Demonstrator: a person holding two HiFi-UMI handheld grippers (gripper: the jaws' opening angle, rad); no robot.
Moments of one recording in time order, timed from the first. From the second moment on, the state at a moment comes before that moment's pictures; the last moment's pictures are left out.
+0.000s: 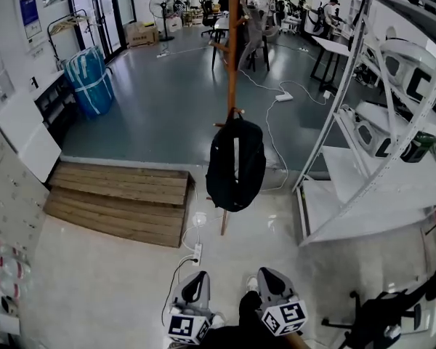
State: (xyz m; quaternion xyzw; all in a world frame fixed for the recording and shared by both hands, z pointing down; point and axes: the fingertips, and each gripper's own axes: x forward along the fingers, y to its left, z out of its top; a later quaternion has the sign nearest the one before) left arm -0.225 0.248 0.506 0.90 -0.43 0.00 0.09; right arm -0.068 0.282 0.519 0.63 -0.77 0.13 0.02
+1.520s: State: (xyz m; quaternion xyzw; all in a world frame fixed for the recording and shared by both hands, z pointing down) left arm -0.034 0.016 0.500 0.87 -0.49 0.00 0.08; right arm 0.121 0.037 0.524 0.56 -0.81 0.14 0.03
